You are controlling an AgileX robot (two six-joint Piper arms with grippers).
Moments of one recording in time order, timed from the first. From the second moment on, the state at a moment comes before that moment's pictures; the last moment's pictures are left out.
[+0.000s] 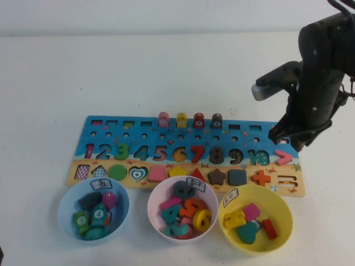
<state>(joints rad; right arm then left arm) 0.38 1.94 -1.60 -0.13 1.23 -0.09 -0.12 -0.01 0.03 0.03 0.37 -0.14</state>
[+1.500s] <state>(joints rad) 0.34 2.12 -1.67 0.03 1.22 0.18 -0.12 -0.01 0.03 0.03 0.37 -0.14</state>
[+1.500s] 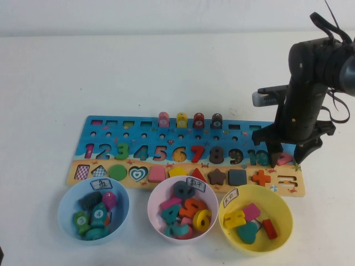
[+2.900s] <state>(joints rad) 0.34 2.12 -1.67 0.00 1.22 0.18 -0.12 -0.01 0.03 0.03 0.37 -0.14</state>
